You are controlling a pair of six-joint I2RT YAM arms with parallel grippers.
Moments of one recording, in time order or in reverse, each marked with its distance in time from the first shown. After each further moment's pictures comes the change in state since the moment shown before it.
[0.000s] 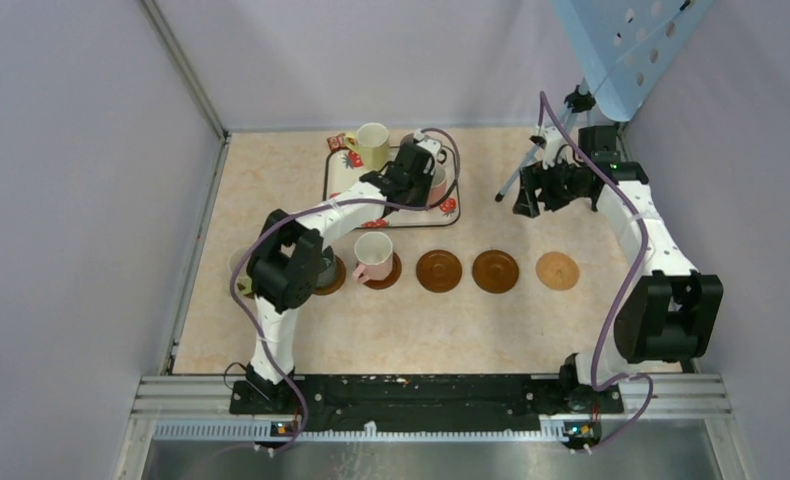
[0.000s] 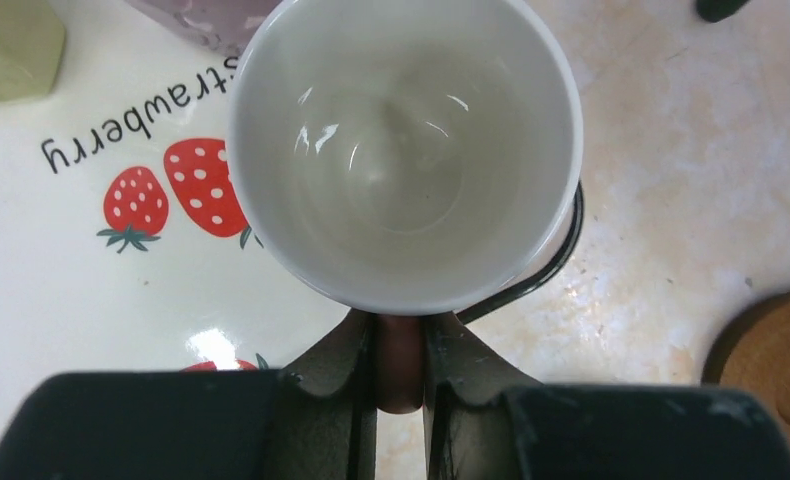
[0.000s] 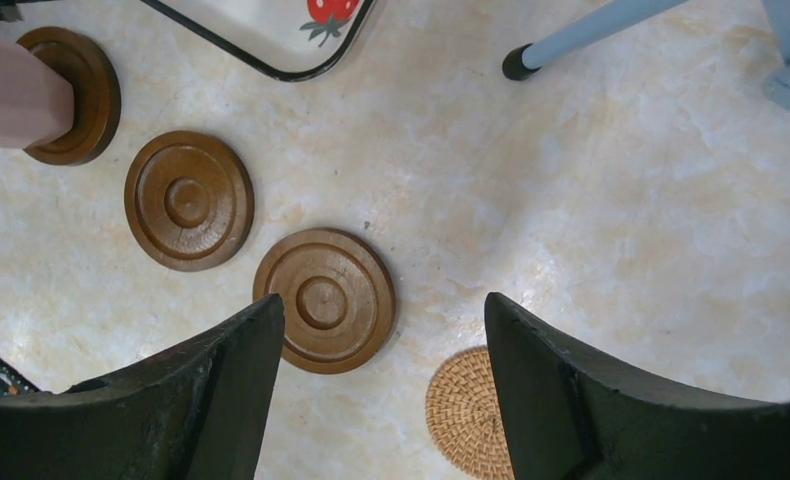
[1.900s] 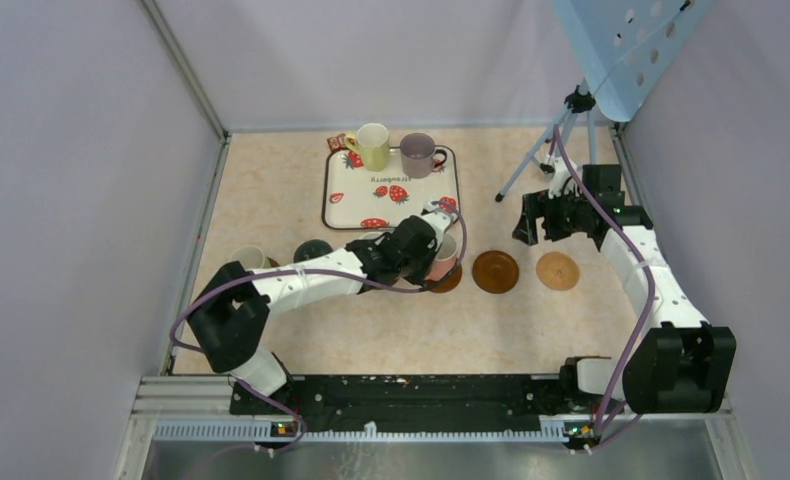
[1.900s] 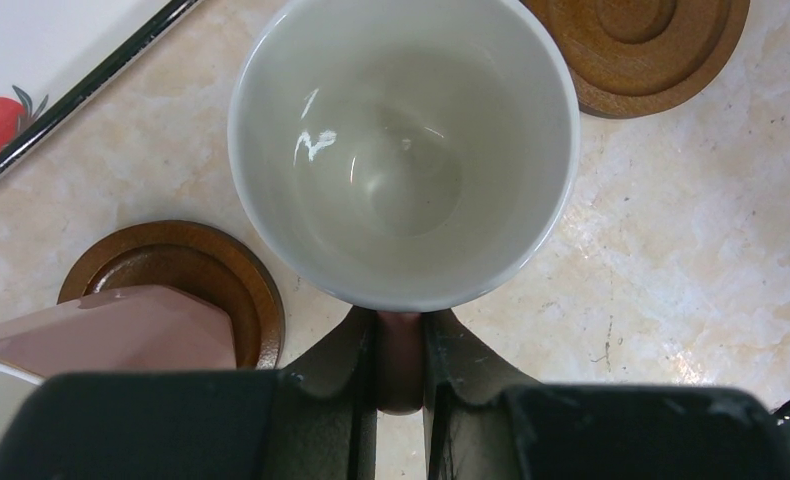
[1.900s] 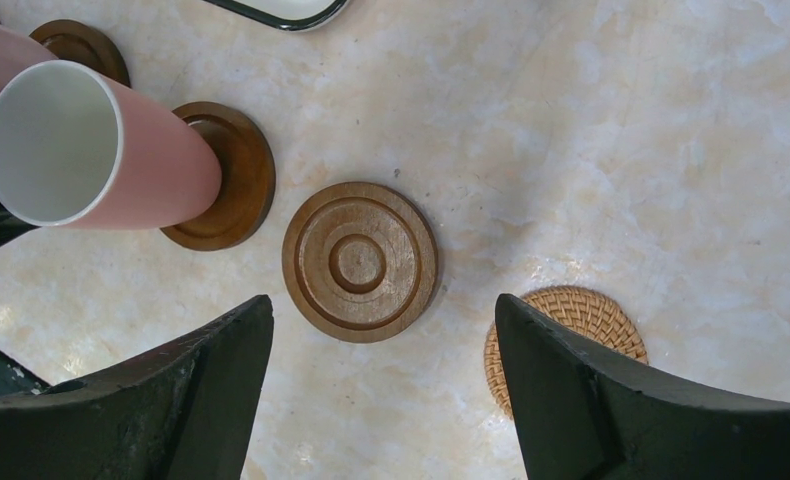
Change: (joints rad) left arm -0.292 -0.500 -0.621 0.090 -0.021 -0.047; right arm 0.000 -0.250 -0.323 0.134 0.035 0.149
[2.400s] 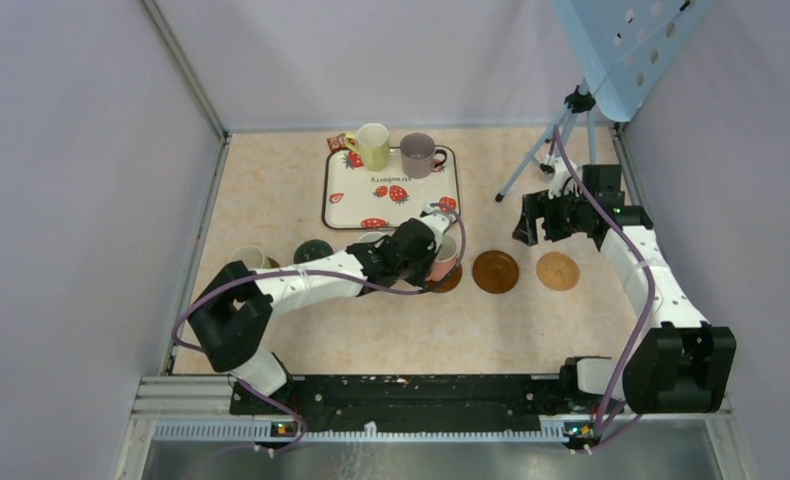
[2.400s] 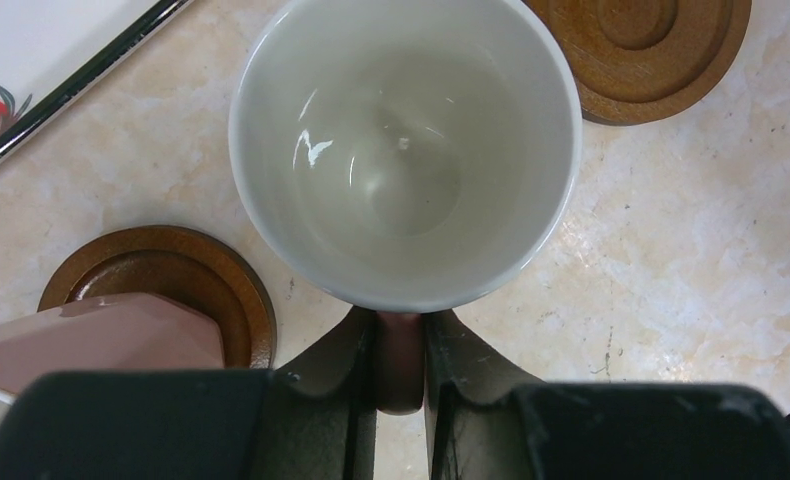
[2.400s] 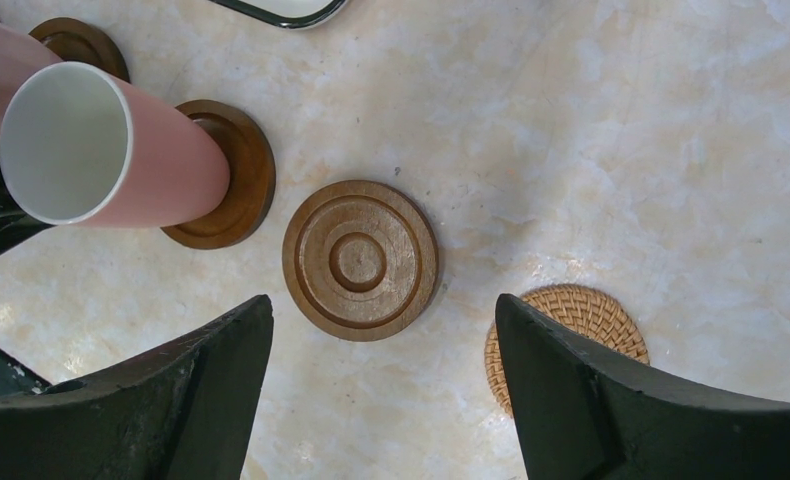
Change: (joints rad) left arm 0.000 0.005 -0.034 0.047 0.001 -0.015; right arm 0.000 0.000 0.000 -0.004 0.000 0.000
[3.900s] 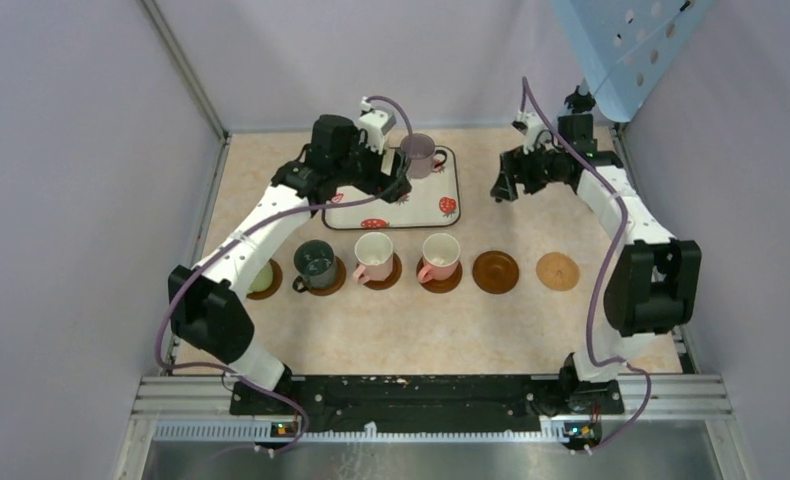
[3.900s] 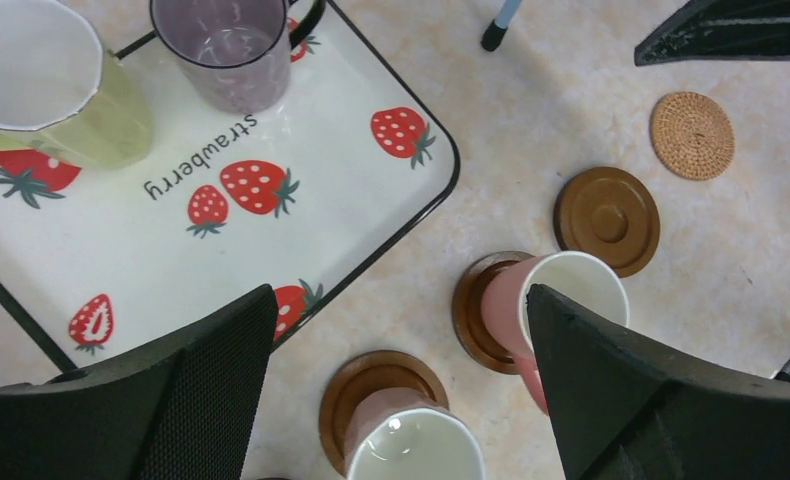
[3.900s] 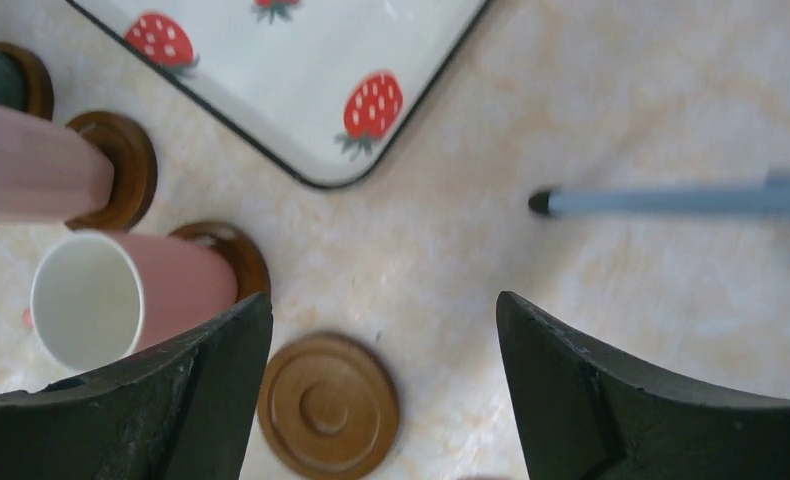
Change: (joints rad) left arm 0.437 -0.034 0.440 -0.222 0.444 0.219; right arm 0.050 0.360 0.332 0.042 -0.119 -0.080
